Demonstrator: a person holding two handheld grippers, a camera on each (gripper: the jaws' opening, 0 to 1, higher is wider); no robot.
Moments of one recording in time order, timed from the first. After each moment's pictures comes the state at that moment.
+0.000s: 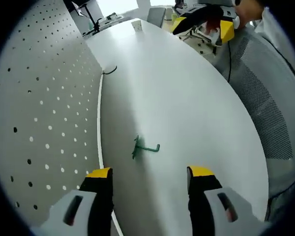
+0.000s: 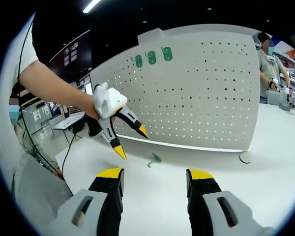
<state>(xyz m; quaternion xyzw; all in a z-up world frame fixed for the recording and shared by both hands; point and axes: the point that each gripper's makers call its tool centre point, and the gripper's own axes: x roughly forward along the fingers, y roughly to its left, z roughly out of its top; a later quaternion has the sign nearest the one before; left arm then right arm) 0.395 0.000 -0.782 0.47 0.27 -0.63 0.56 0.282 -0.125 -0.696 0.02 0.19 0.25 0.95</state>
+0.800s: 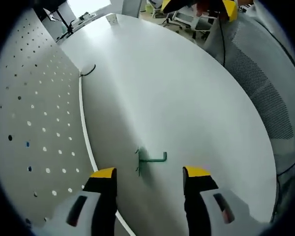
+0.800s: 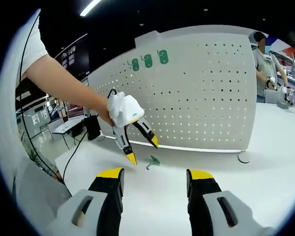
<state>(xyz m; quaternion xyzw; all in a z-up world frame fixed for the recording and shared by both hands) 0.402 -0.029 -0.810 0.52 0.26 -0.66 0.47 0.283 -0.129 -0.694 0.03 0.18 0.24 0.95</state>
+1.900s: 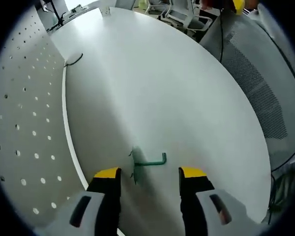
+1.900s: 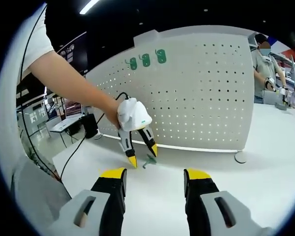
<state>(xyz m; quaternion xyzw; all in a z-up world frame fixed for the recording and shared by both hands) 0.401 -0.028 -0.832 0.50 0.31 -0.69 0.43 0.283 -0.134 -0.693 0.03 0.19 0.23 0.95</state>
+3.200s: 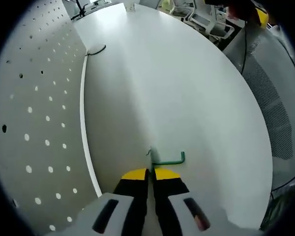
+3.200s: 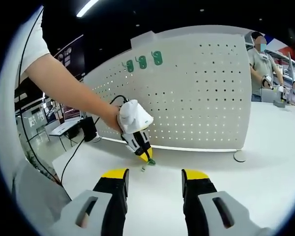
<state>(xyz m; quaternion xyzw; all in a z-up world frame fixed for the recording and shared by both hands) 0.418 -0.036 -0.833 0.49 0.34 -0.63 0.49 0.285 -0.137 -0.692 0.04 0.18 0.22 0.96</state>
